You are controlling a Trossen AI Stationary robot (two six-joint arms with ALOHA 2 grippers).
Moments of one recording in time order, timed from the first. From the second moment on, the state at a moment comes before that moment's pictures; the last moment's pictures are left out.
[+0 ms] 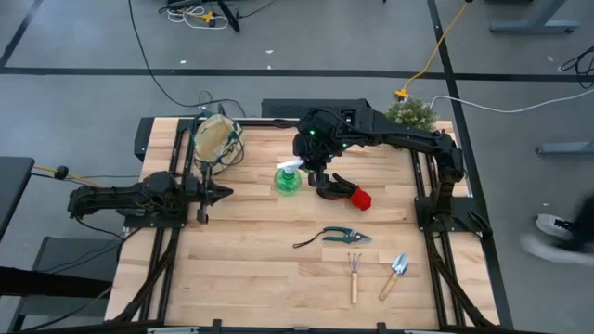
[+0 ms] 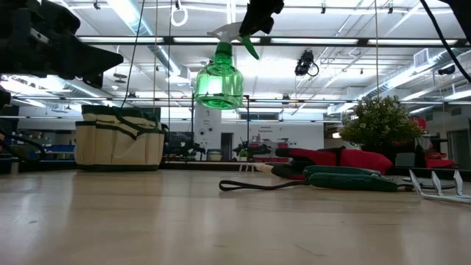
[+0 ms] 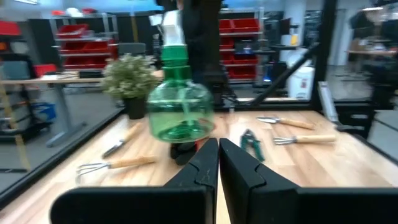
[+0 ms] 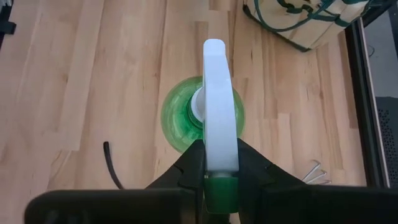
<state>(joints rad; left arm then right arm) 0.04 0.01 0.01 0.06 -0.06 0.02 -0.15 1.89 2.09 -1.18 -0.12 -0.17</state>
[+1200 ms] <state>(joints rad) 0.04 0.22 0.34 -0.03 -0.08 -0.03 -0.15 1.89 2.09 -1.18 -0.12 -0.17</state>
